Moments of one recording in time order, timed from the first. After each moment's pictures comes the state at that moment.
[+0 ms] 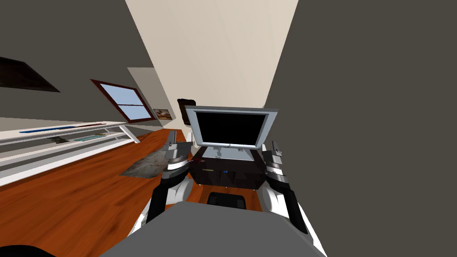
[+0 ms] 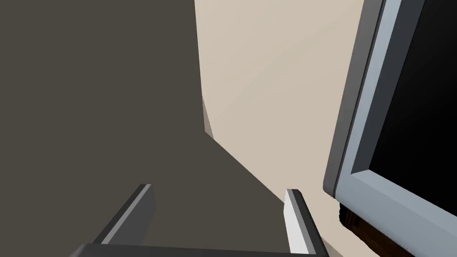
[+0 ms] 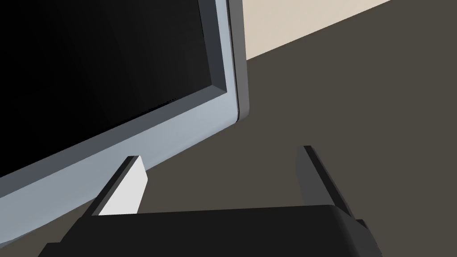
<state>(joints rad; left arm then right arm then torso) 0.51 -0.04 -0.03 -2.40 0.01 -0.61 0.10 0.49 0.01 0.02 -2.25 -0.06 -0.38 -0.08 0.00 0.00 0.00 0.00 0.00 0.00</state>
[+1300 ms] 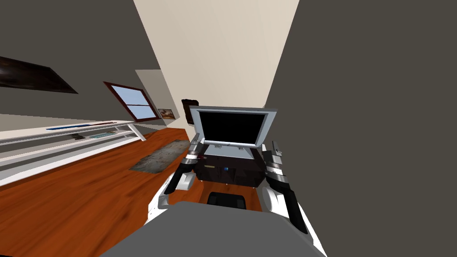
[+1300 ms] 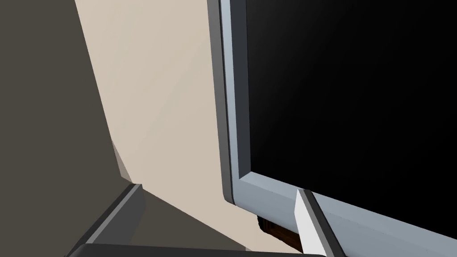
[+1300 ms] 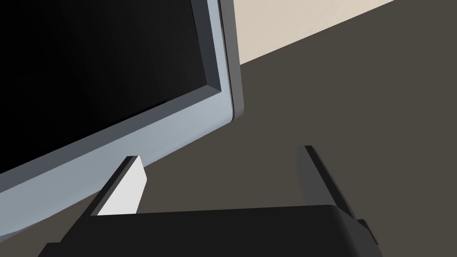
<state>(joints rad) 0.35 0.16 -0.02 -2.16 0.01 -0.35 0.10 0.49 0.01 0.02 -2.25 -0.06 -0.38 -0.08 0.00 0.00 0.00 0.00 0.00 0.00</state>
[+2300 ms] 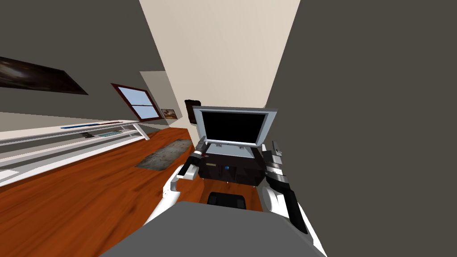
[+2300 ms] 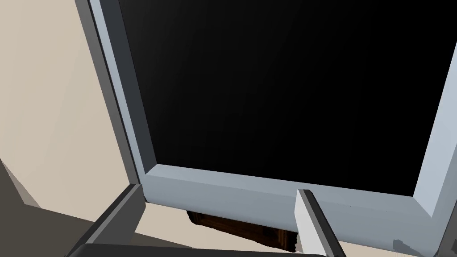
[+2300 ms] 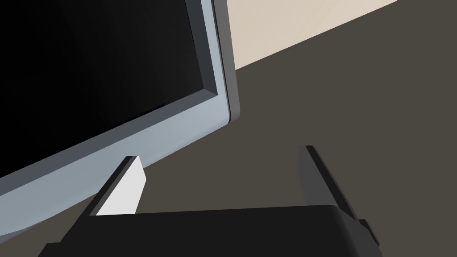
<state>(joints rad) 0.19 0.21 0.00 -1.94 0.03 -0.09 0.11 0.49 0.01 0.02 -2.25 -0.06 -0.38 -0.08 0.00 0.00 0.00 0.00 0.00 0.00</state>
